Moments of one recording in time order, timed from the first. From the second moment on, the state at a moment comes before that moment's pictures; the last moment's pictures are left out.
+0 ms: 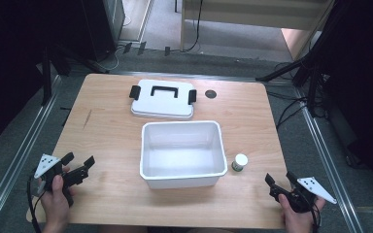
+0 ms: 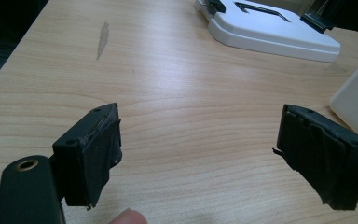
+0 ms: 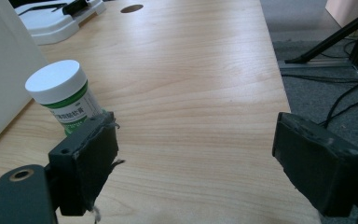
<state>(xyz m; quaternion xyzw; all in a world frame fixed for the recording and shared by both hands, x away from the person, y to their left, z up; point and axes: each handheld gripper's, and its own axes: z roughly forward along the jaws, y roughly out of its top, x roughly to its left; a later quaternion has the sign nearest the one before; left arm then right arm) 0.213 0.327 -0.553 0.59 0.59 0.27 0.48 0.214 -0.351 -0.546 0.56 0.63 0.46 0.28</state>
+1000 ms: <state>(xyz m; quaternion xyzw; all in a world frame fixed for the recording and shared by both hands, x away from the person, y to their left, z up) 0.214 0.327 -0.553 0.60 0.58 0.26 0.48 0.267 -0.325 -0.489 0.53 0.80 0.23 0.15</state>
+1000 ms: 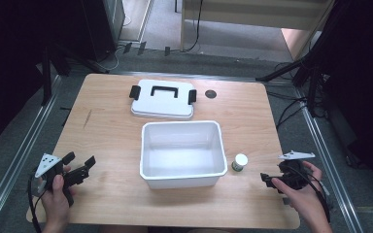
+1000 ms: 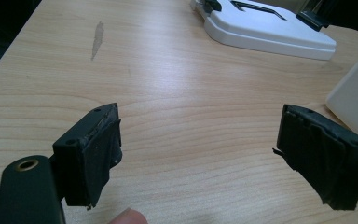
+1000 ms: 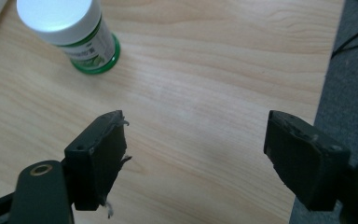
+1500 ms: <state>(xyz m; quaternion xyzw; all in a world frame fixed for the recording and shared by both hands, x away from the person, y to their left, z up) 0.215 0.327 -0.553 0.60 0.58 0.26 0.48 0.300 -0.288 -0.477 0.48 0.87 0.10 0.06</state>
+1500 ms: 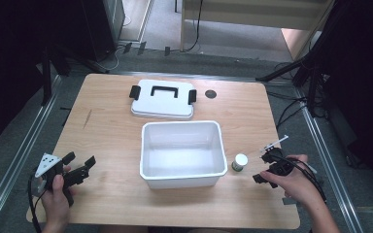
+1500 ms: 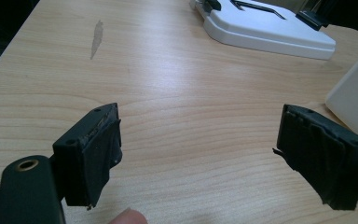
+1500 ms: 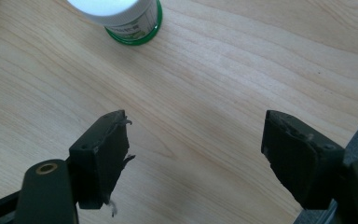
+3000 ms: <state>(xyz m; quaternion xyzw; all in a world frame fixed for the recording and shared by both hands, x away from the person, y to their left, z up) 0.215 0.327 -0.553 0.60 0.58 0.26 0.48 0.341 -0.214 -0.438 0.43 0.90 0.07 0.06</state>
